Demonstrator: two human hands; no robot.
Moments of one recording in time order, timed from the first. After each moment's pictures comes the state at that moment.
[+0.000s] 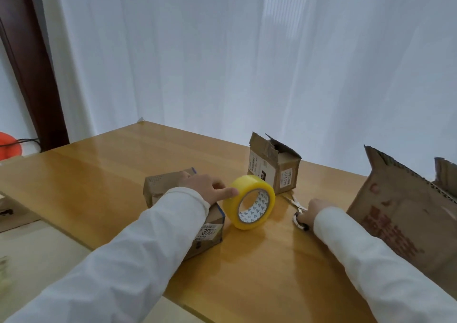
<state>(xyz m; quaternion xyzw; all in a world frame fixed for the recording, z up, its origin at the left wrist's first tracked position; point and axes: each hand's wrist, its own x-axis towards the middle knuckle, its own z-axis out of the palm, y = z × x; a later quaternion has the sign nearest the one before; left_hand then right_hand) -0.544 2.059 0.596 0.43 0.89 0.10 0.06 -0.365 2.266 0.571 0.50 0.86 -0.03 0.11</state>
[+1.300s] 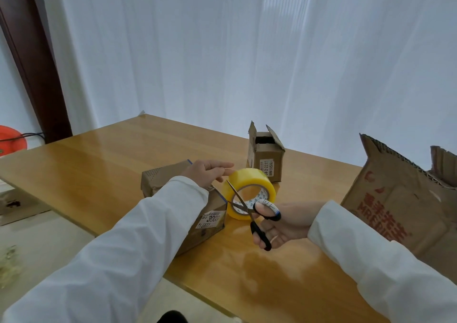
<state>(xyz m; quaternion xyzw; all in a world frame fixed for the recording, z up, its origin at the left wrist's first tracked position) -0.533 2.048 0.592 0.41 0.75 0.50 0.17 -0.353 2.171 0.602 0.18 0.77 -0.56 0.24</state>
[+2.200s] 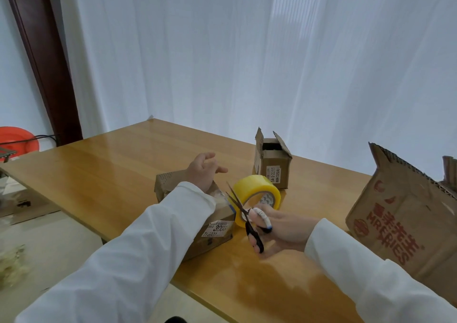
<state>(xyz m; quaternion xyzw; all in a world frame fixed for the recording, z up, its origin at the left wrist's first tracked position) -0.537 2.053 0.592 0.26 0.74 0.61 0.10 -0.361 2.148 0.593 0.22 0.74 -0.62 0.13</state>
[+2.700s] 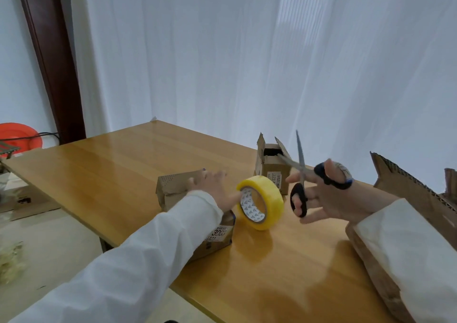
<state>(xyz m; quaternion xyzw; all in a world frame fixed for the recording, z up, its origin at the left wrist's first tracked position) -0.510 2.055 0.594 0.34 0.92 0.17 0.02 -0.322 2.206 0.669 0.17 0.72 -0.68 0.02</state>
